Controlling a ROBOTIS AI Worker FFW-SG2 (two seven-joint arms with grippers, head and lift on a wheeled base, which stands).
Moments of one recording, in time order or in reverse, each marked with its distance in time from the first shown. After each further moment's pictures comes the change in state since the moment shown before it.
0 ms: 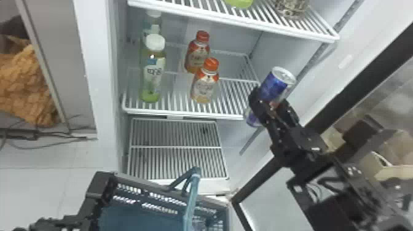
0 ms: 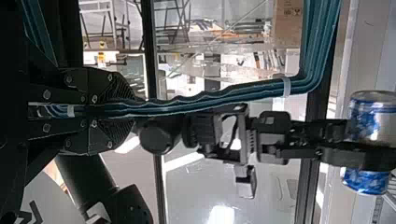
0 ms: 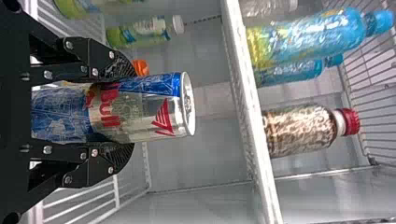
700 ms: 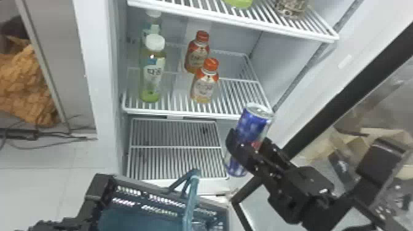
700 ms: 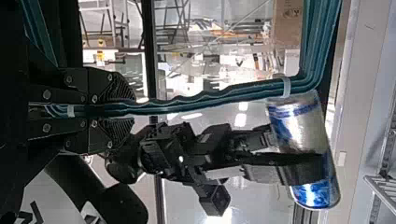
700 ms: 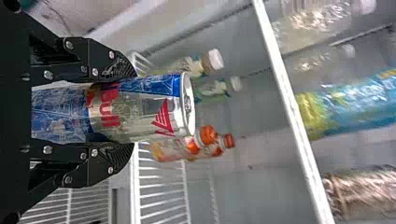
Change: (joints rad) left arm 0.010 -0.002 0.004 0.000 0.000 0.000 0.000; right arm 0.272 0.028 -0.071 -0.323 -0.144 0.332 0.036
